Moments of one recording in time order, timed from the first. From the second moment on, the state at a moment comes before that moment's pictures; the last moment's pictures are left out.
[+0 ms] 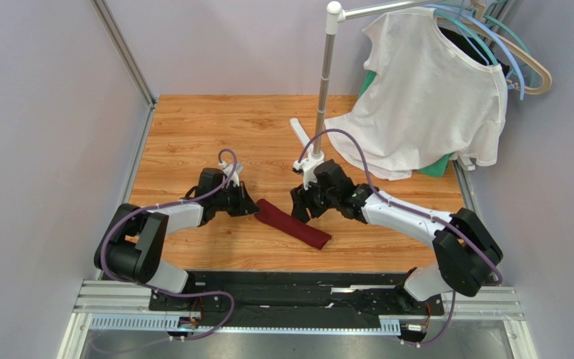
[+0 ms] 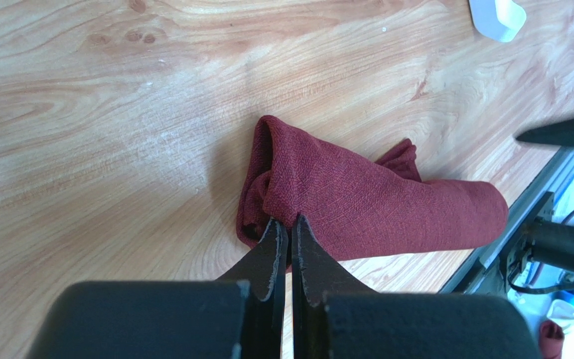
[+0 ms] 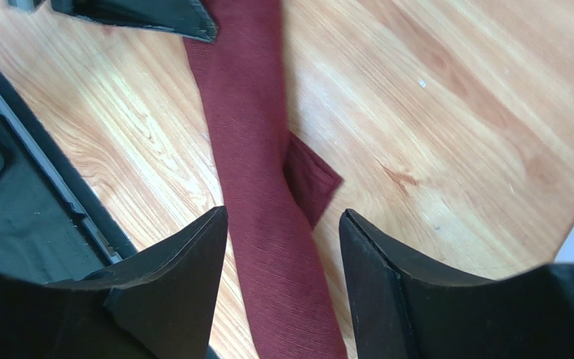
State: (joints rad) left arm -0.29 1.47 0.50 0.20 0.53 -0.46; right arm 0.72 1.48 0.88 -0.17 -0.29 0.18
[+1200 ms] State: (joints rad) left arm -0.29 1.51 0.58 0.09 0.54 -0.48; right arm 1.20 1.65 0.83 -0.06 0.44 -0.09
